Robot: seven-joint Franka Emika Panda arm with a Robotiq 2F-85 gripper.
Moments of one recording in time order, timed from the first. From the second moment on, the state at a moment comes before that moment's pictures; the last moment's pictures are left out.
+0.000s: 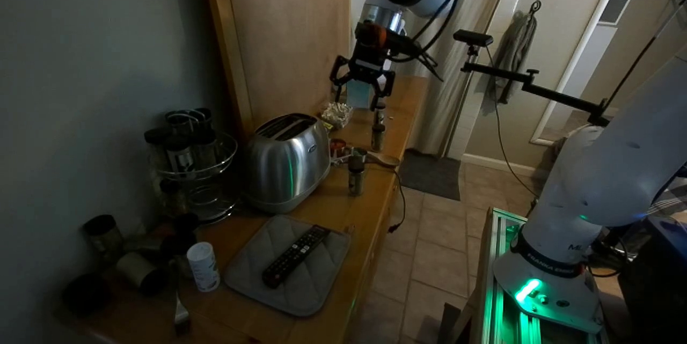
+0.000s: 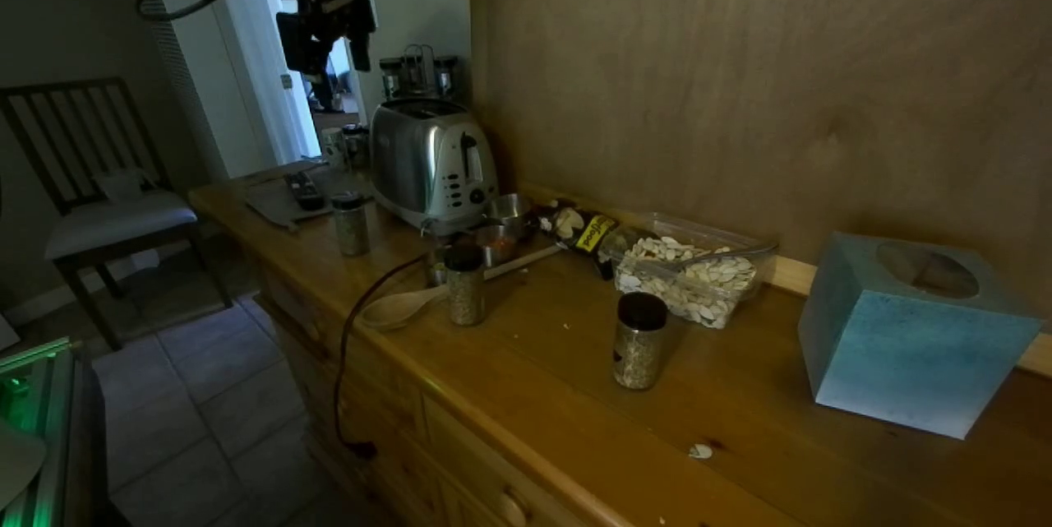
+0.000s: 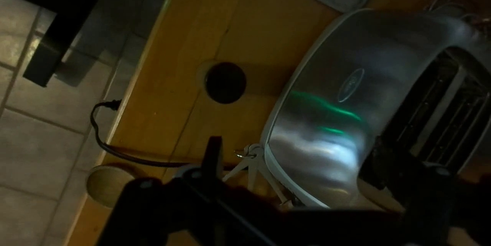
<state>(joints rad) -0.10 -0.27 0.00 -2.22 0.28 2.03 0.78</state>
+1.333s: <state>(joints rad) -0.09 -0.22 0.04 -2.18 0.26 2.09 1.15</state>
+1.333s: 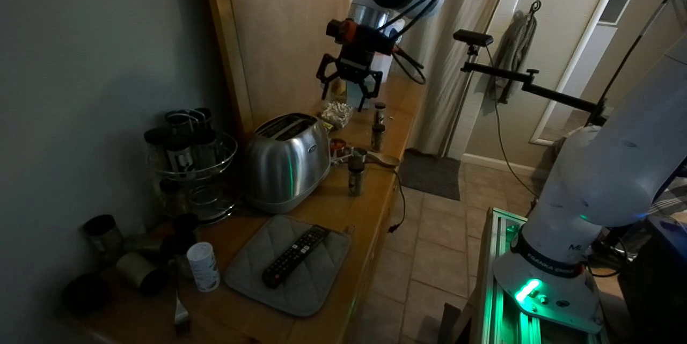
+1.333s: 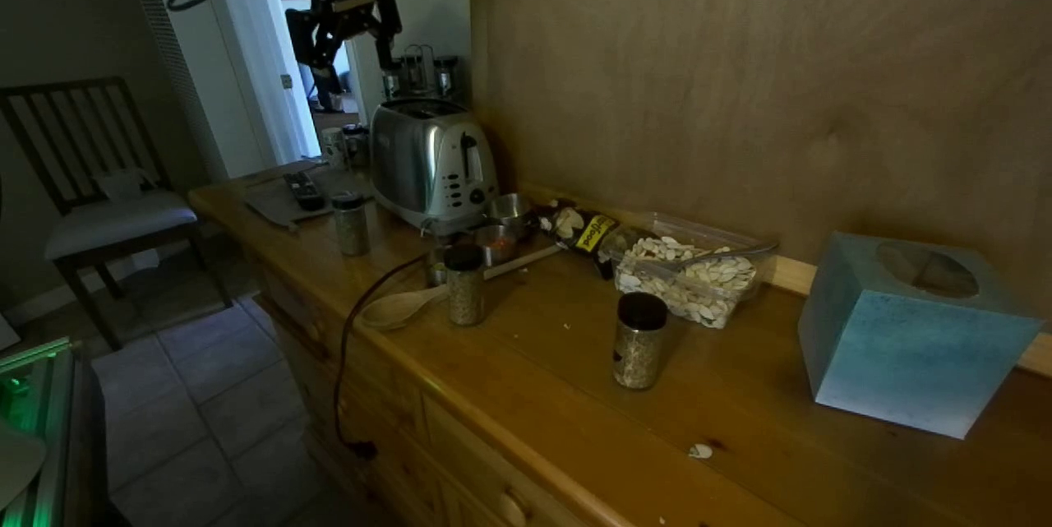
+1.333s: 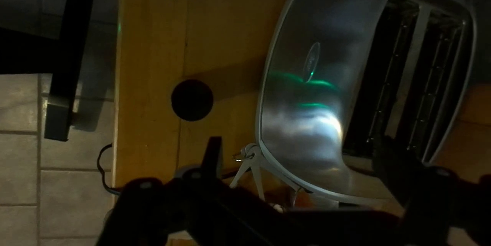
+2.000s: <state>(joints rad) -0.08 -0.16 0.13 -2.14 -0.22 2.31 1.31</state>
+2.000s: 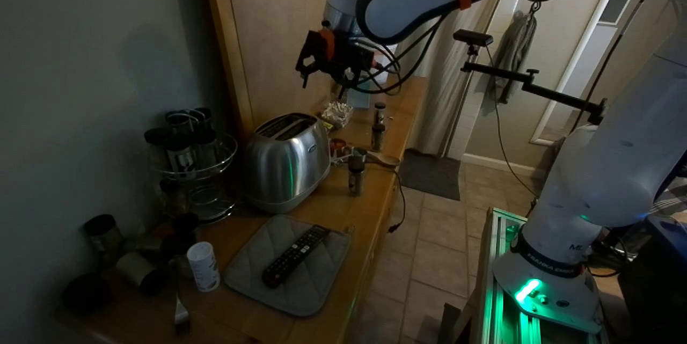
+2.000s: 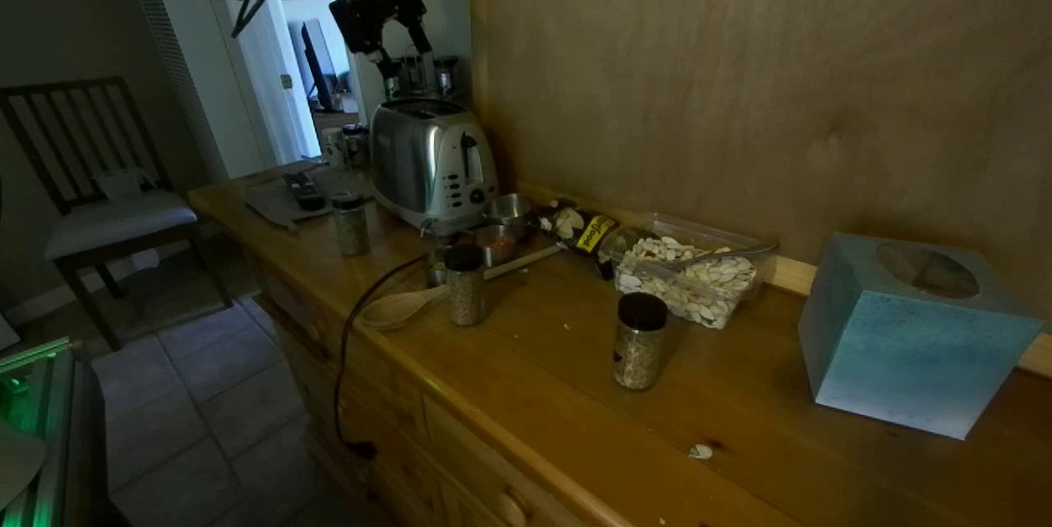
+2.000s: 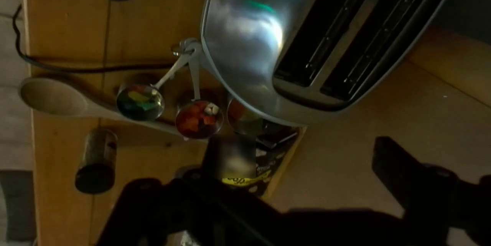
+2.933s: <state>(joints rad) -0.03 0.07 0.08 -1.97 -0.41 2.32 1.24</state>
